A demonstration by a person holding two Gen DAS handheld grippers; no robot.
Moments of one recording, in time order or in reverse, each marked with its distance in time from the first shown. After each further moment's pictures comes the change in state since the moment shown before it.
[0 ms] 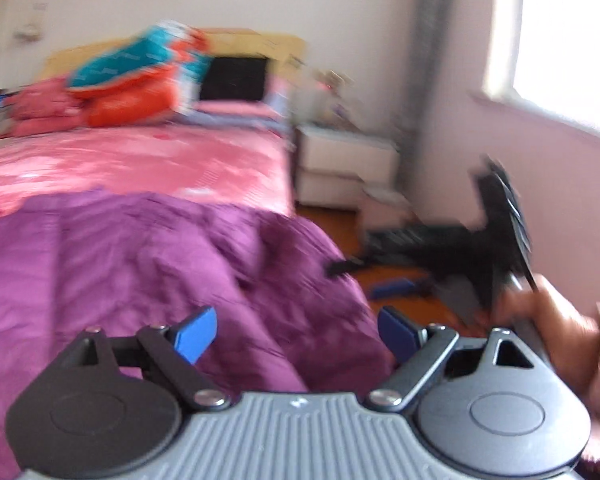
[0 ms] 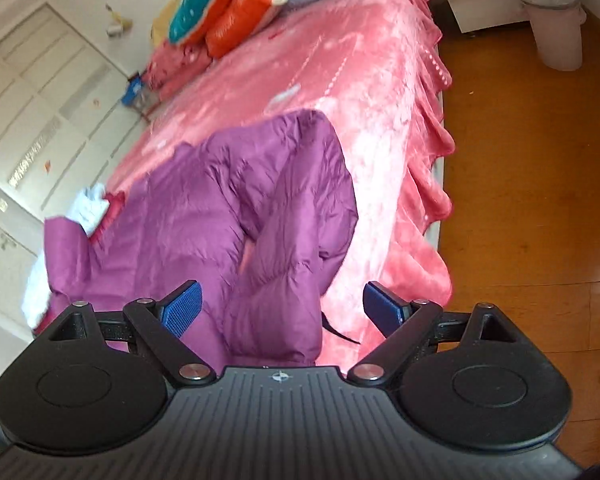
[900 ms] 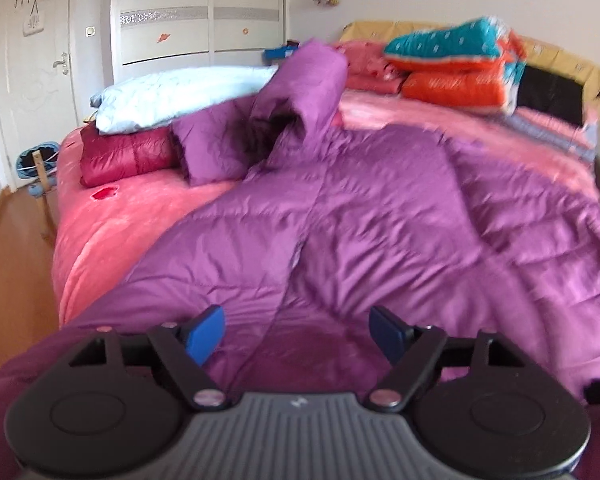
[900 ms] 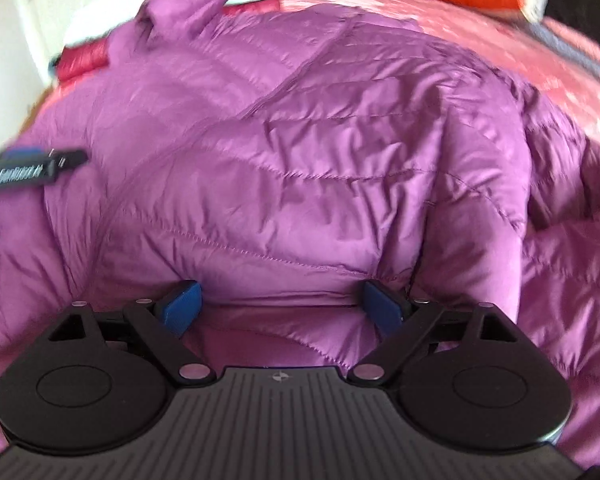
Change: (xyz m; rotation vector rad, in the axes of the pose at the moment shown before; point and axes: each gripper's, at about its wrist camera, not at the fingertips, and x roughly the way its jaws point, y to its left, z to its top) left arm -0.080 0.195 -0.109 -0.426 -0.035 0.826; right arm 0.127 0.168 -0.124 -0.754 0.254 0.007
